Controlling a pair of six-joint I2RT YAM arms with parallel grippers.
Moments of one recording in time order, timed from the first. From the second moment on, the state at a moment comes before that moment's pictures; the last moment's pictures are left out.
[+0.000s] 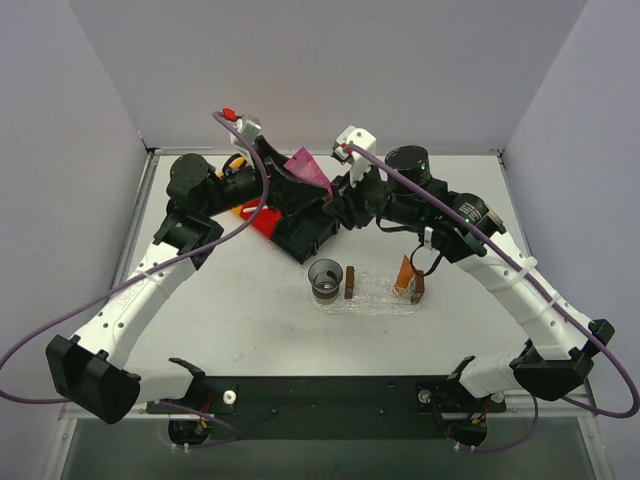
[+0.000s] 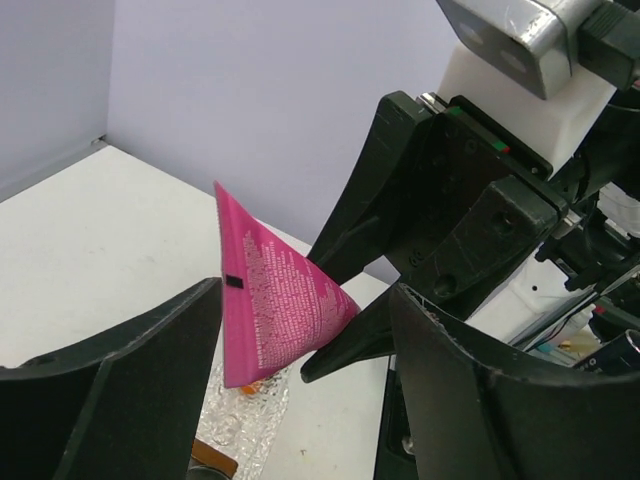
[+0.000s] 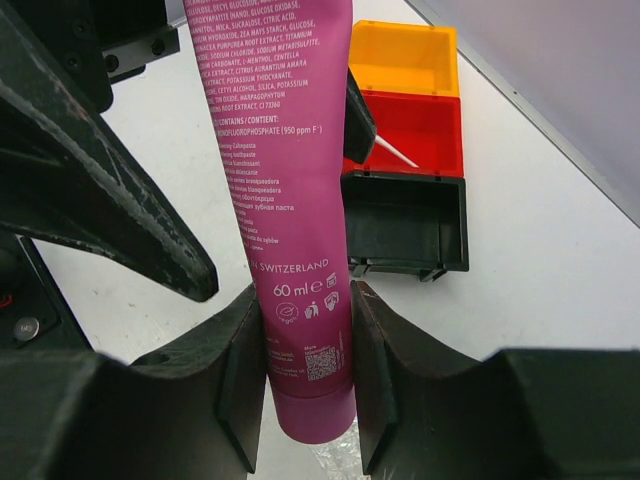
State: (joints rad) left arm -0.47 1.26 1.26 0.27 0.75 -0.60; right arm 0.79 1.37 1.69 -0.68 -0.10 -0.09
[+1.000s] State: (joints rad) left arm -0.48 1.25 1.22 0.14 0.87 -0.37; right arm 0.76 1.29 1.62 -0.69 -0.12 -0.11
